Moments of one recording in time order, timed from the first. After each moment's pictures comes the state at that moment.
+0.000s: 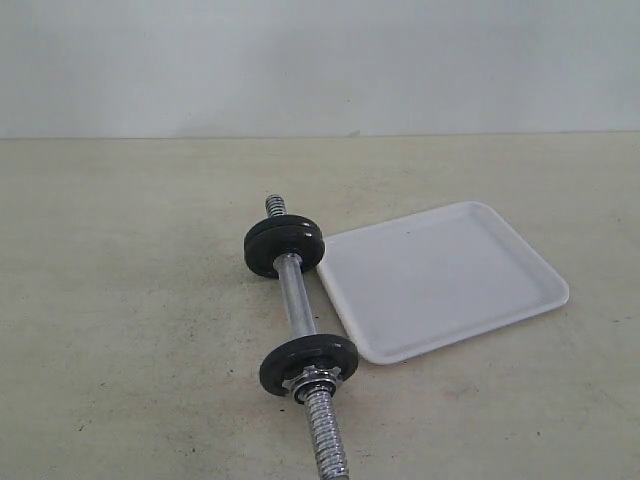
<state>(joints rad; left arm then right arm) -0.50 0.00 -0.11 -0.89 0.31 0.41 0.23 0.00 0.00 0.19 0.39 -0.52</state>
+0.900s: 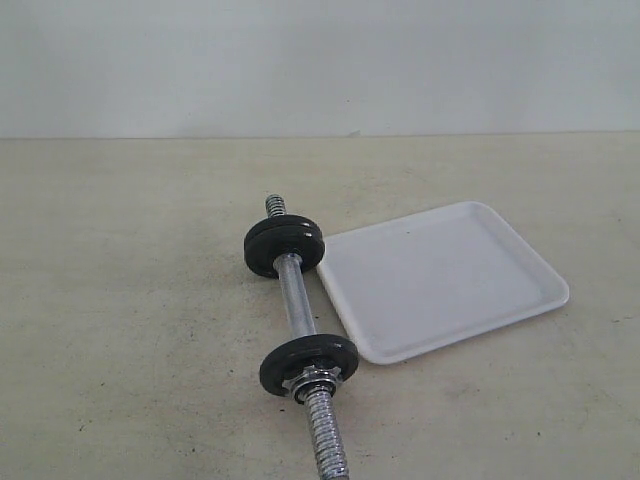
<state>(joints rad) -0.50 0.00 -0.11 -0.89 0.31 0.41 0.22 0.00 0.00 -0.02 0.34 0.11</state>
